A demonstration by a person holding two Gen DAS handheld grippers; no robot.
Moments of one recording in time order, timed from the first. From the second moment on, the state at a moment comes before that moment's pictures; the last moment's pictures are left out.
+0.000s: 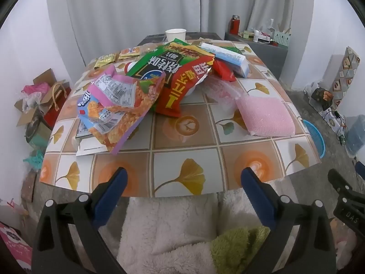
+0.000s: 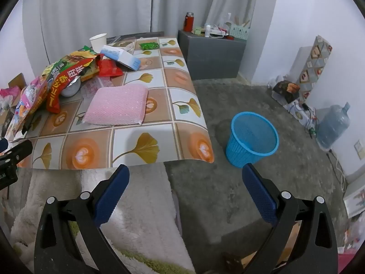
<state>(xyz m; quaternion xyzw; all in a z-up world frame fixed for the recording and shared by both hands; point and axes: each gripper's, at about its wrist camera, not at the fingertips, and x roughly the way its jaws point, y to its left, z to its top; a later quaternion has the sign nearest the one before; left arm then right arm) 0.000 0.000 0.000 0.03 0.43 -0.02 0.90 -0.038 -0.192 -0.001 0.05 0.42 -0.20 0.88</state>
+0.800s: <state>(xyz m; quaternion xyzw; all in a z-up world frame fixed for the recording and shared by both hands) -0.001 0.005 -0.002 0.03 0.43 -0.01 0.90 -0.039 -0.192 -0.001 0.05 0.43 -0.20 0.88</state>
